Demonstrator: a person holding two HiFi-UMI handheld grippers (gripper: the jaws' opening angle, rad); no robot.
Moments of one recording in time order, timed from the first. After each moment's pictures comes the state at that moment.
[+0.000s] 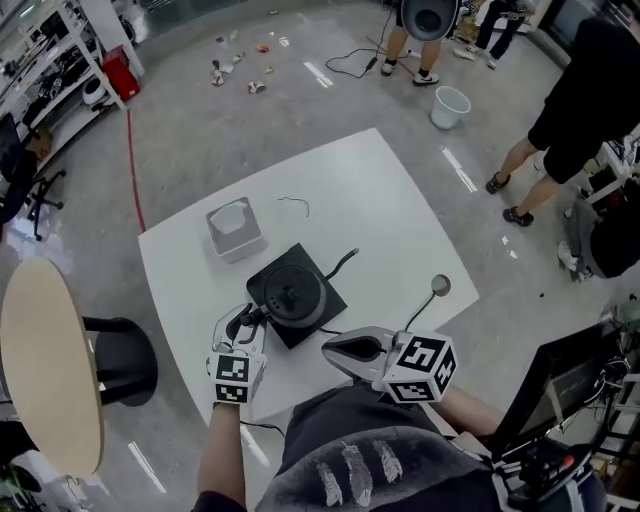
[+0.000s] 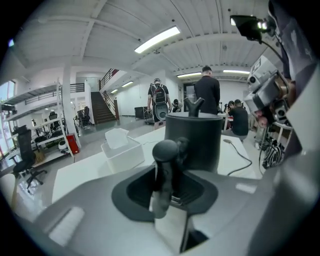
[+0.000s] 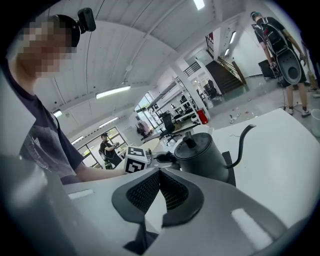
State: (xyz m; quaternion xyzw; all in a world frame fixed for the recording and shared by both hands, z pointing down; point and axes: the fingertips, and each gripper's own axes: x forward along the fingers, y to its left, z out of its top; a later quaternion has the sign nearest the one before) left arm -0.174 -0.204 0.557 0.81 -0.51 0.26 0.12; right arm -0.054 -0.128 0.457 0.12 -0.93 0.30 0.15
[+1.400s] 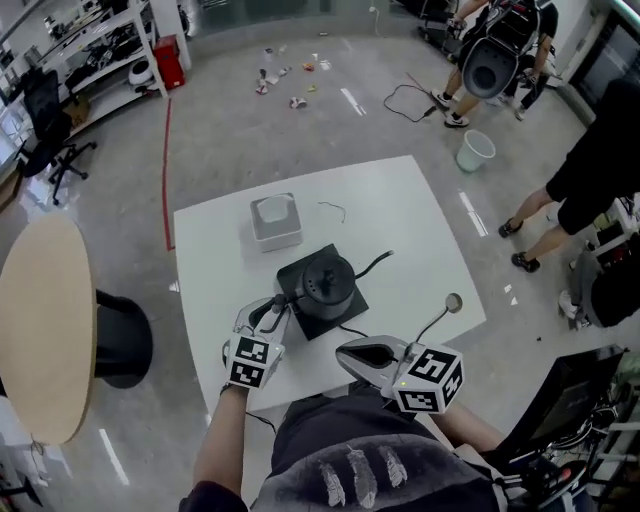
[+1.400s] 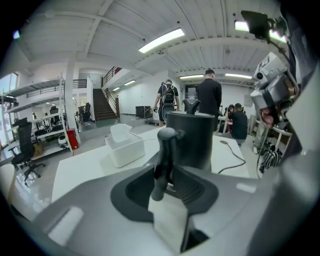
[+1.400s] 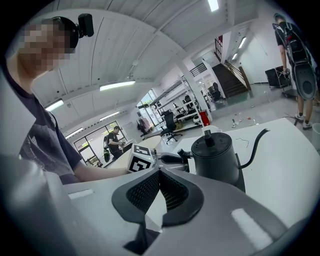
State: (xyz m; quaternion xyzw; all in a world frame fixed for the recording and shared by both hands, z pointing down) left arm -0.188 -0.176 0.558 0.81 -0.51 0.25 0.14; right arm -0.080 -0.089 0.444 0.12 -0.94 0.26 0.17
